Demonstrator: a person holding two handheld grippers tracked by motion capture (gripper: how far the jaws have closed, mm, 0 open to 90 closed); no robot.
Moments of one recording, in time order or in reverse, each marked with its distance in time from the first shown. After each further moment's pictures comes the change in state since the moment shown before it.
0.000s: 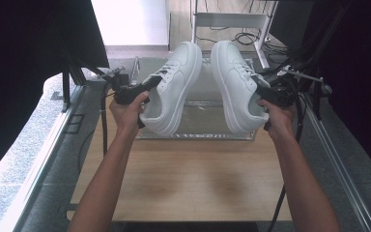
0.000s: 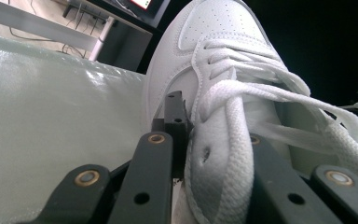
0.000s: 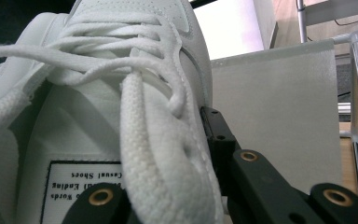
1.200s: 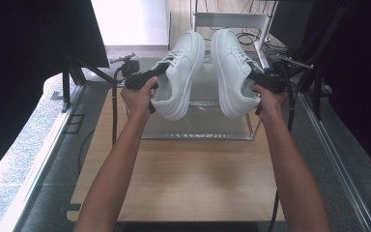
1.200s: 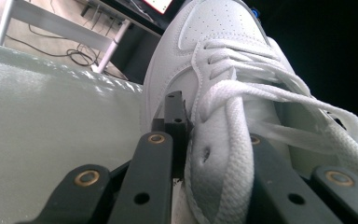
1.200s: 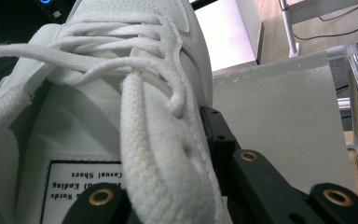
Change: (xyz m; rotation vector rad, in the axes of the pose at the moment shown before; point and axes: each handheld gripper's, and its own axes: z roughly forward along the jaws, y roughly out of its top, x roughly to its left) left arm 0.013 0.021 0.045 -0.024 0.070 -0.072; right arm -0.008 0.024 0.040 -0.026 -0.053 0.085
